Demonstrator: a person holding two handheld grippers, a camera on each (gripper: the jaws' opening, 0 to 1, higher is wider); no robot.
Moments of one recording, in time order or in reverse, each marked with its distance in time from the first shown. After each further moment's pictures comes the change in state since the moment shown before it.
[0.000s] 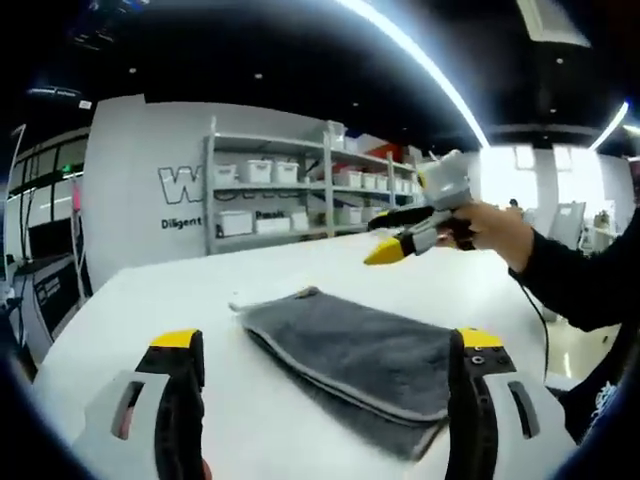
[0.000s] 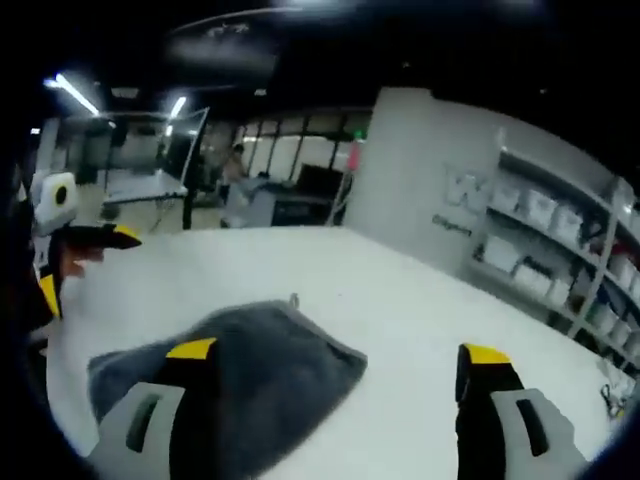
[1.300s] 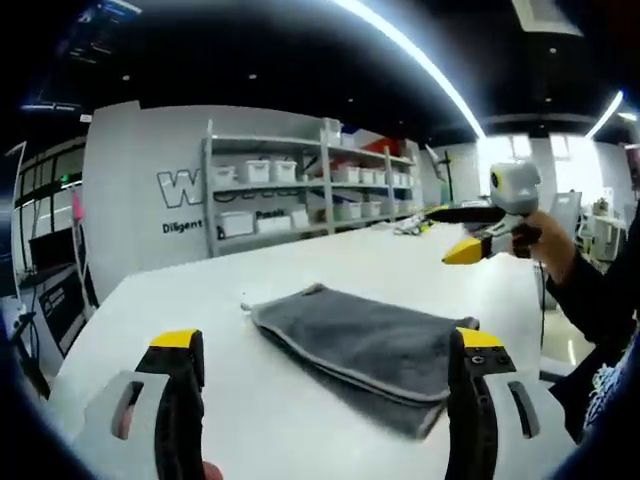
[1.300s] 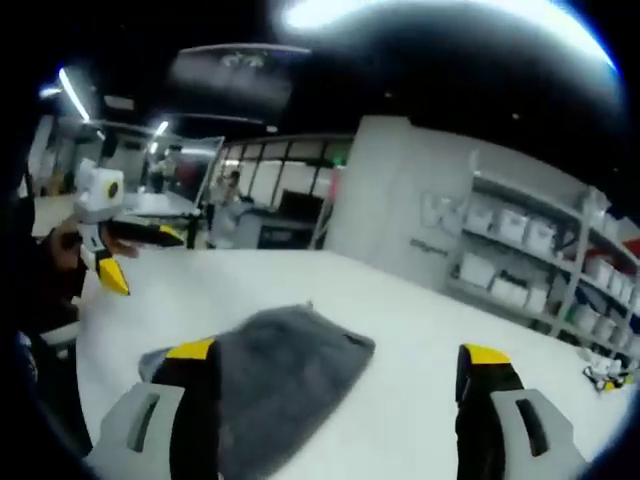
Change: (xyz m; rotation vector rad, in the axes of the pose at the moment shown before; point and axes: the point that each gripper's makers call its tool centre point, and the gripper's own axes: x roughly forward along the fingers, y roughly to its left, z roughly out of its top) left arm -0.017 0.025 0.004 0.028 0.012 -0.001; right arm -0.099 0.048 -0.001 0.020 -0.133 -0.094
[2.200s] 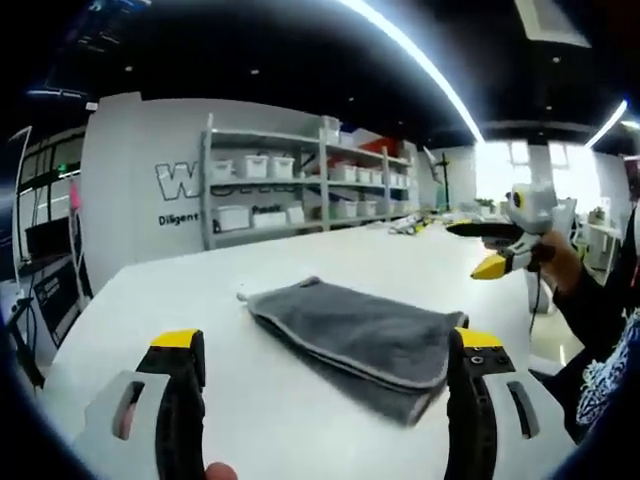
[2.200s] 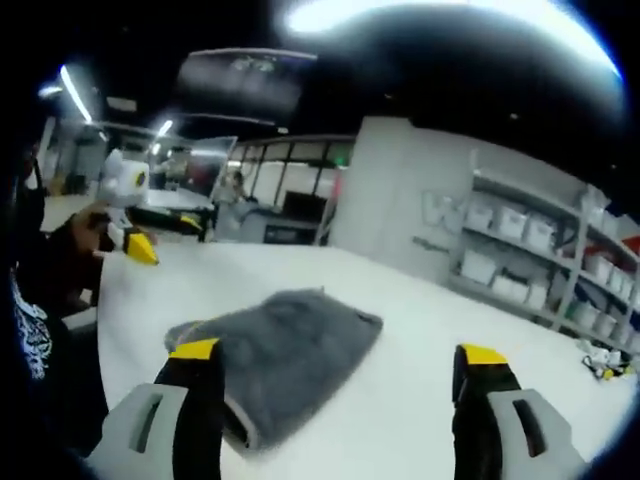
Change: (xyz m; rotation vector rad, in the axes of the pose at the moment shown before) left arm -0.015 -0.003 -0.009 -0.027 0.012 -0.018; right arm -0.046 0.019 -0.030 0.002 0.003 0.017
